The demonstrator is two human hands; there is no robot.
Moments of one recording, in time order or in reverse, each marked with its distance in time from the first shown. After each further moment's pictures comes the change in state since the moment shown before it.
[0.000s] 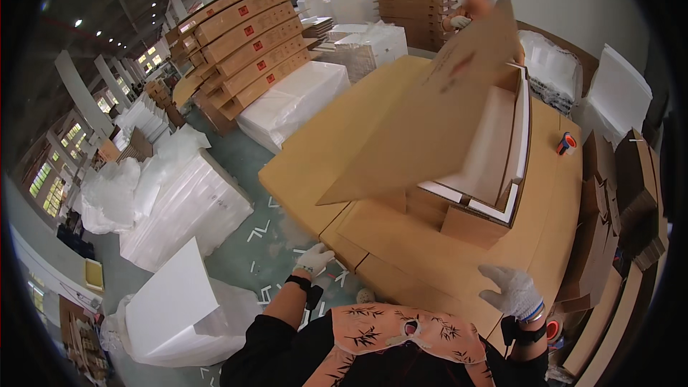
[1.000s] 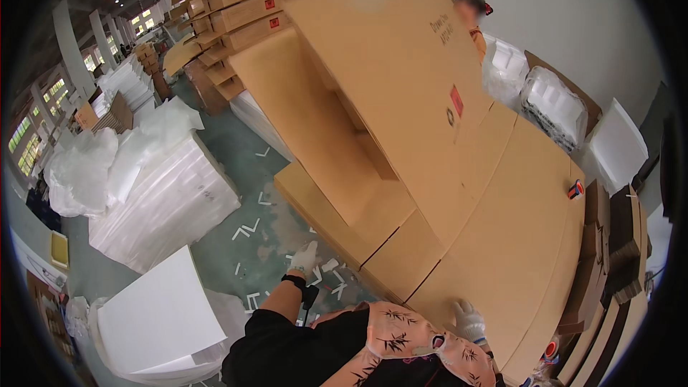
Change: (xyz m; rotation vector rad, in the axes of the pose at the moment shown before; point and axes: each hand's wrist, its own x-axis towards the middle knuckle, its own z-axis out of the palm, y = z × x) left_hand 0.156 -0.207 -0.051 -0.745 0.028 -0.158; right_hand 0.091 -0.060 0.231 -0.250 -0.142 0.203
